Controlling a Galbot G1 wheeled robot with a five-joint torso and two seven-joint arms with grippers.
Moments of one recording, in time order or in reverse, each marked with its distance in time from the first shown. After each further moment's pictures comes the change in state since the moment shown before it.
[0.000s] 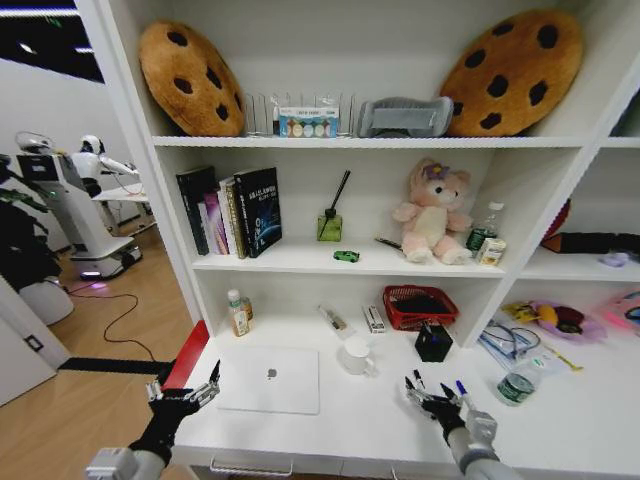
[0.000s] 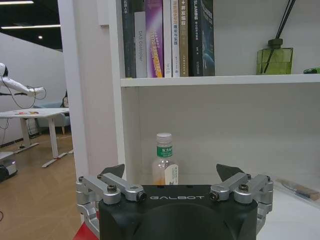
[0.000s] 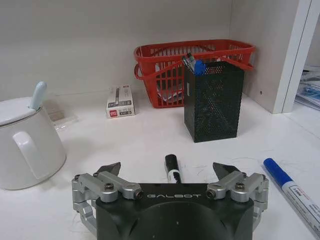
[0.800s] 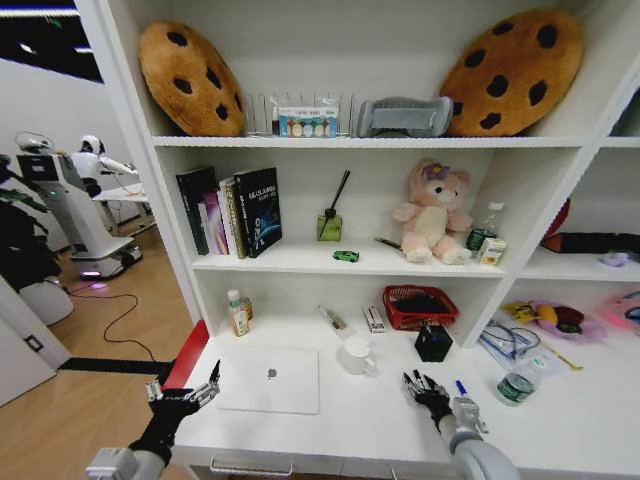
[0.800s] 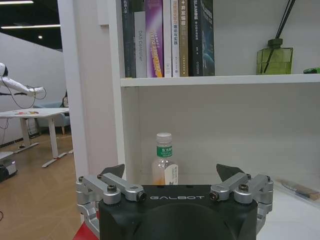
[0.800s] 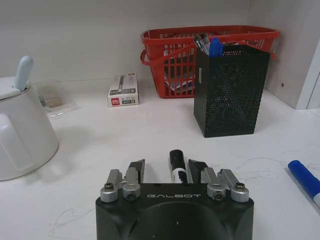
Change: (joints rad) left arm 0.000 0.000 0.000 0.000 0.000 0.000 0.000; right arm 0.101 -0.036 -0.040 -0.123 -0.015 -0.007 -0.057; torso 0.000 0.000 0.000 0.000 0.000
